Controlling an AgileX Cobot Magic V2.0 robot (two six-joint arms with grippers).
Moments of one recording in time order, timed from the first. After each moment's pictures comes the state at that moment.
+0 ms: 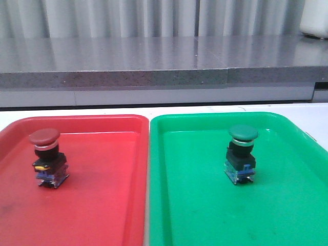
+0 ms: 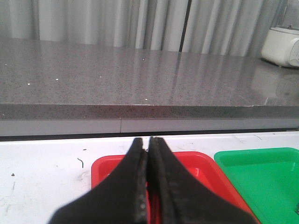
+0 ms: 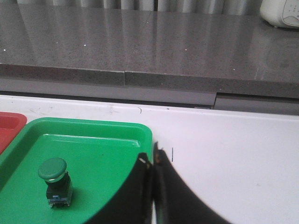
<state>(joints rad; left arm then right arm) -0.24 0.09 -0.33 0.05 0.36 -0.18 0.12 0.20 -0.38 -0.02 0.43 0.06</state>
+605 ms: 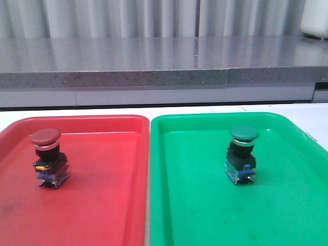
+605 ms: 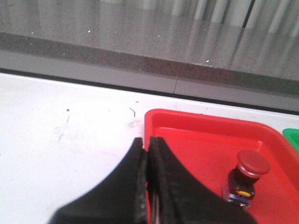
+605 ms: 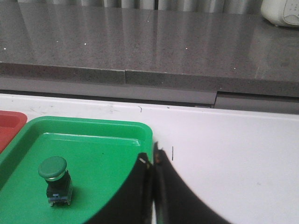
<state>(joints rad) -0.01 -0.01 -0.03 -0.01 0.26 -0.18 0.12 0.20 -0.38 -0.02 0.43 0.06</state>
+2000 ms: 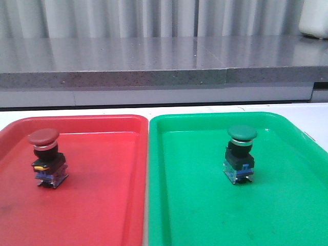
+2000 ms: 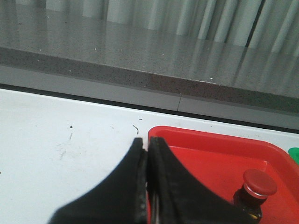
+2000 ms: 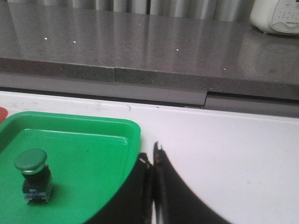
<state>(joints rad) 0.01 -0.01 0.00 -0.01 0.14 -0.18 0.06 0.10 -0.17 -0.02 0.26 0.00</state>
